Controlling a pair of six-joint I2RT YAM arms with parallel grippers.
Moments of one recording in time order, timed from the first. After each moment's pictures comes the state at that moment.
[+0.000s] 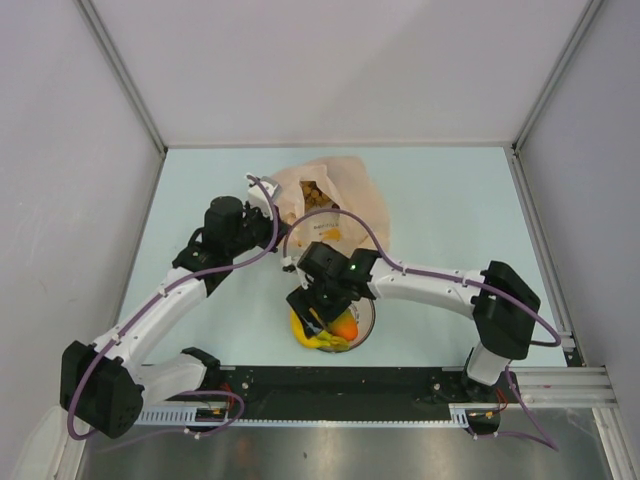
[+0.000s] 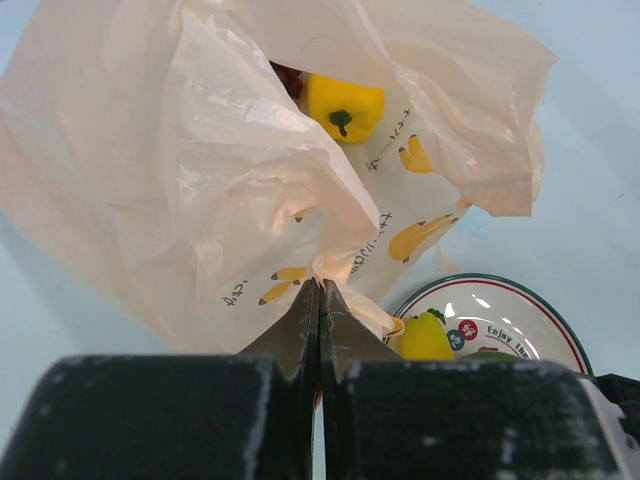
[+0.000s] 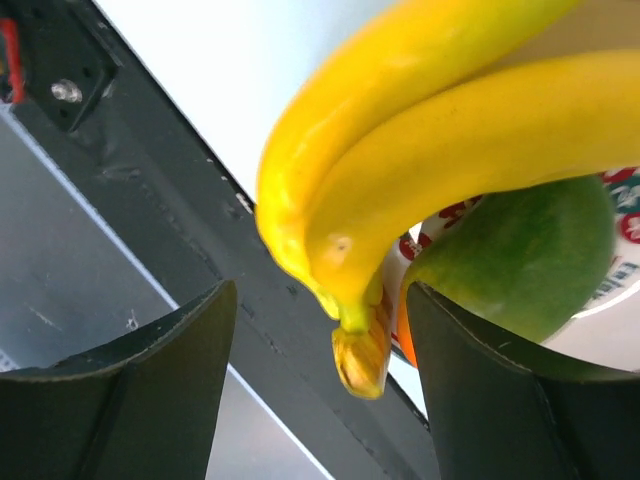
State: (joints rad) left arm -0.43 1.09 0.82 -0.12 0.25 -0.05; right arm 1.11 1.69 1.26 -0.66 -0.25 0.36
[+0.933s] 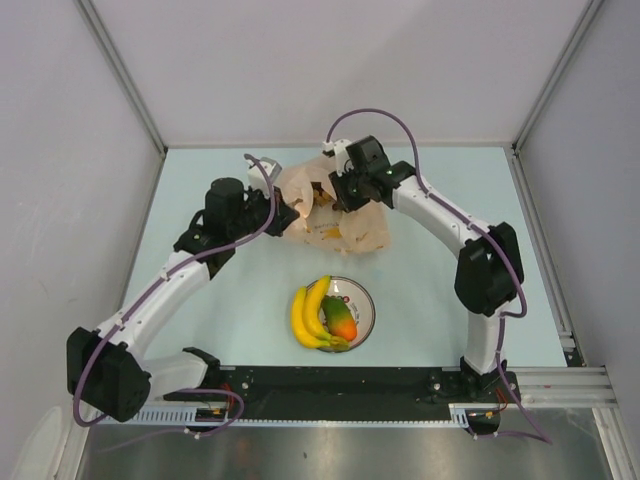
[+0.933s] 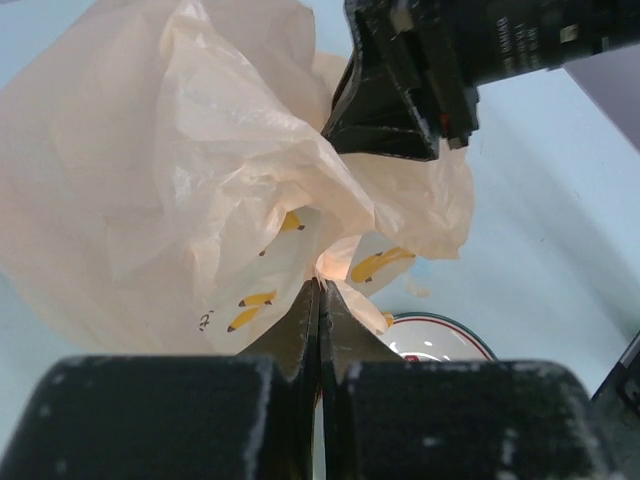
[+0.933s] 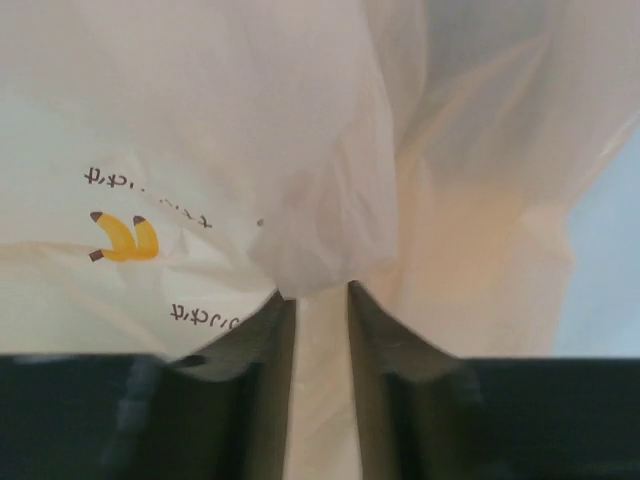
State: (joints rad) left arm -0.42 1.18 0.96 -0.14 0.33 -0.17; right arm 0.59 1.93 1.73 -0.60 -0.13 -0.04
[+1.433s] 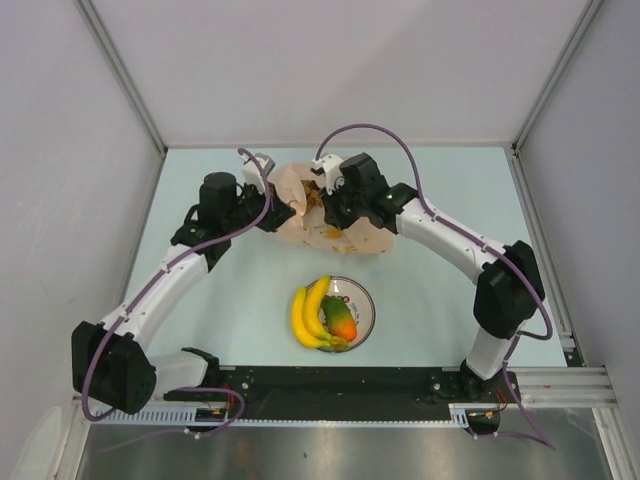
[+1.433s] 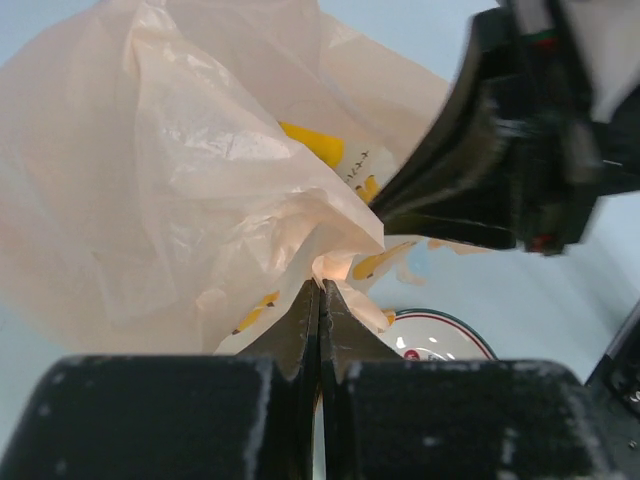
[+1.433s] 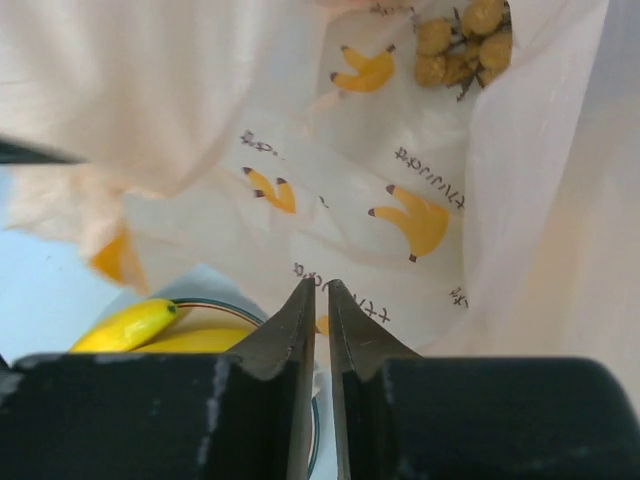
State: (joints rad) left arm -0.34 1.22 0.98 -0.14 0.42 -0.17; right arm 0.71 1.74 1.54 -0.47 -0.18 -0.04
